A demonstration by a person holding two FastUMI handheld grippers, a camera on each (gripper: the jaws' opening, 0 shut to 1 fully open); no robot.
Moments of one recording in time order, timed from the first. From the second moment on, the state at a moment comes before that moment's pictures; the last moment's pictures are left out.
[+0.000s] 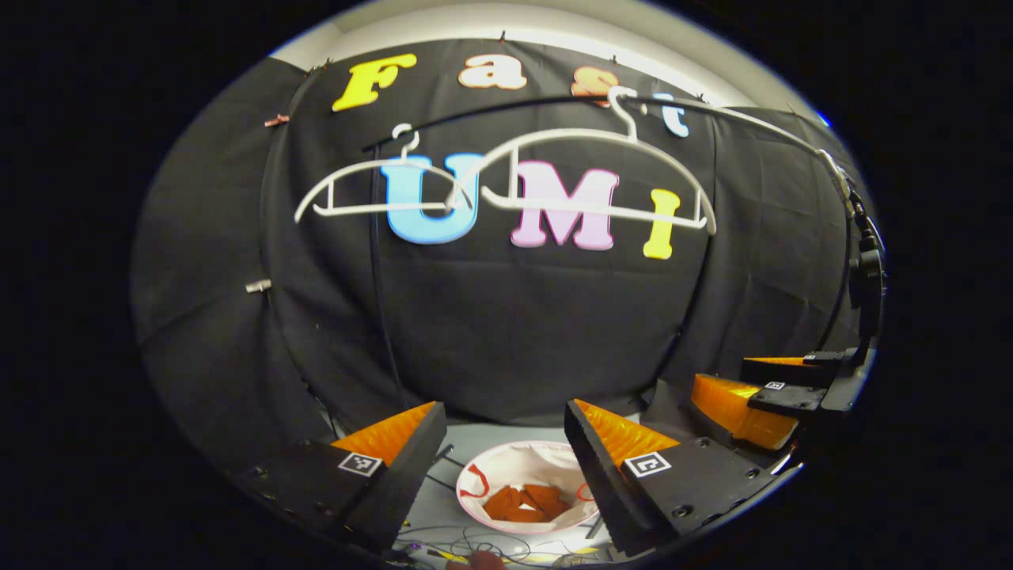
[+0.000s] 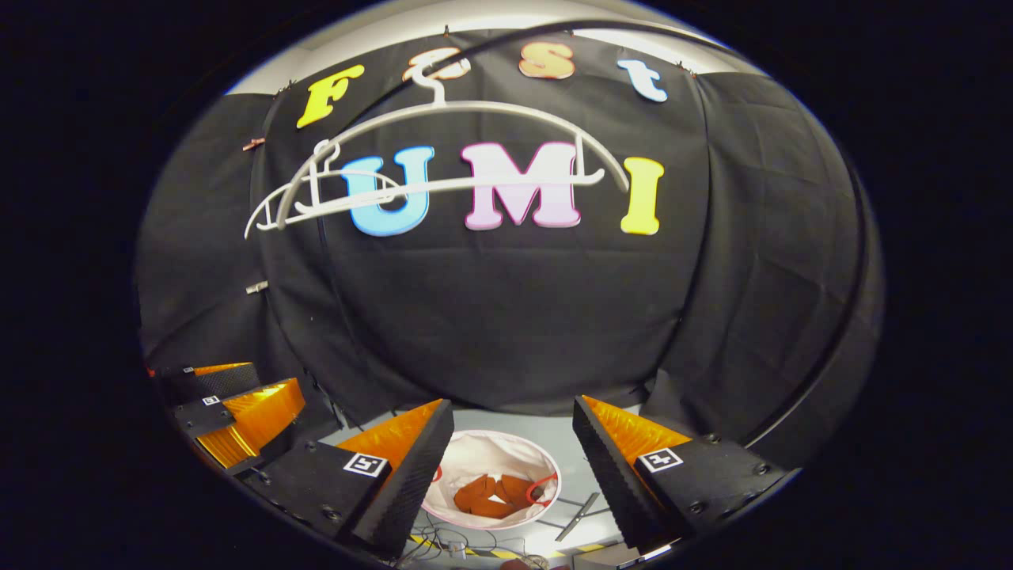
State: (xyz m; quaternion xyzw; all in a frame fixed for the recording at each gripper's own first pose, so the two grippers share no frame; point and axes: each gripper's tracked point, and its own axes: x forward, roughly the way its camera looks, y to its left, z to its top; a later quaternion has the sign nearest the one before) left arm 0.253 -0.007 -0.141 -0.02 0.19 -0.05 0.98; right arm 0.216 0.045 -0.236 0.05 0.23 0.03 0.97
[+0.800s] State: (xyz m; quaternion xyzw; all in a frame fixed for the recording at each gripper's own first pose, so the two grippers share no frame) left arm 0.209 0.019 0.030 0.00 0.01 -0.05 1.00; right arm 0.178 0.054 -0.050 0.03 0.06 0.02 1.00
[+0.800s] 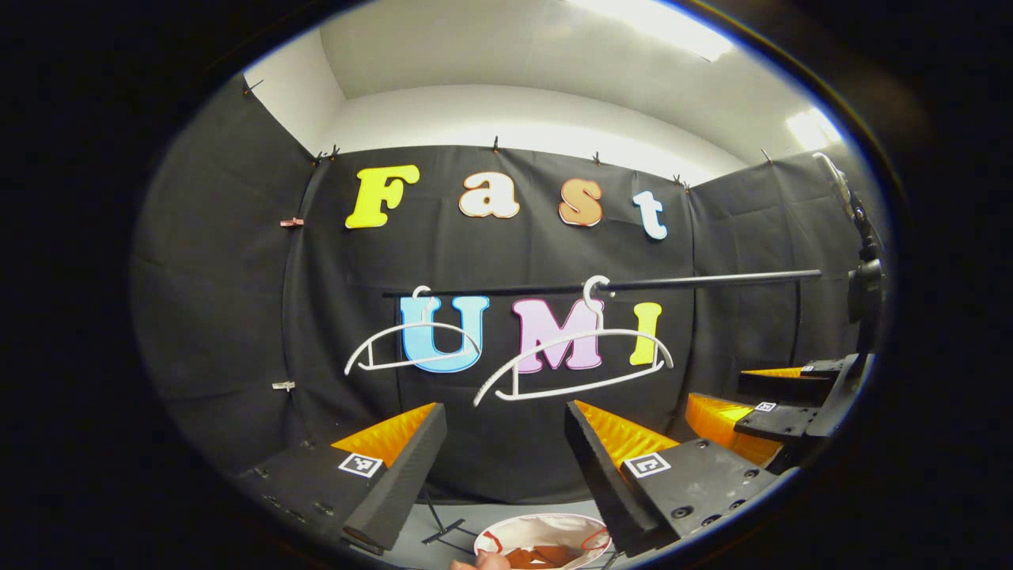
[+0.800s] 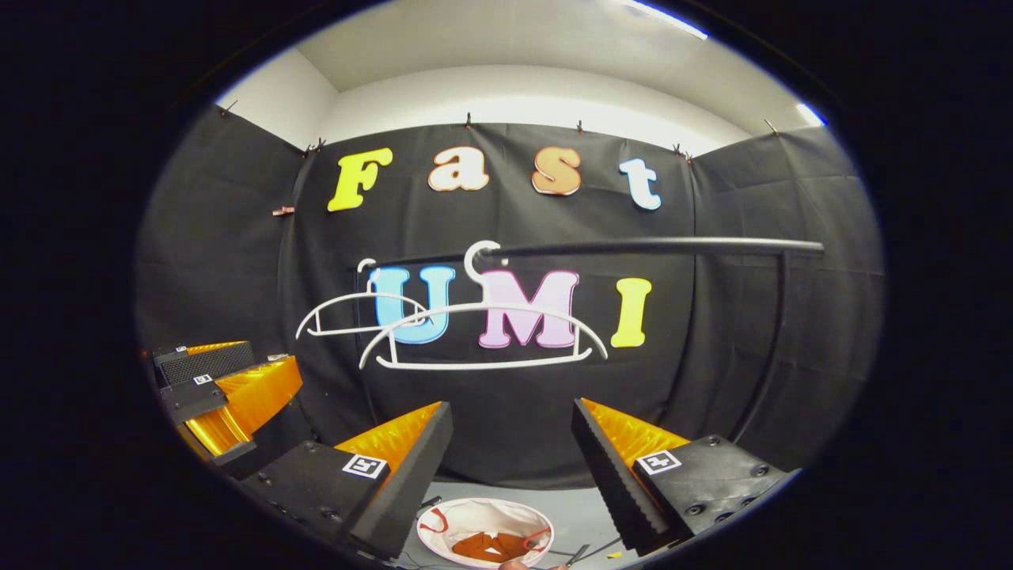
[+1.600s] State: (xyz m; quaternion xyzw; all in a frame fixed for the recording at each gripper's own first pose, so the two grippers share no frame) left arm 0.164 -0.019 0.055 0.02 0.01 0.00 1.00; right arm 0.151 0.002 -0.003 0.03 0.00 0.04 1.00
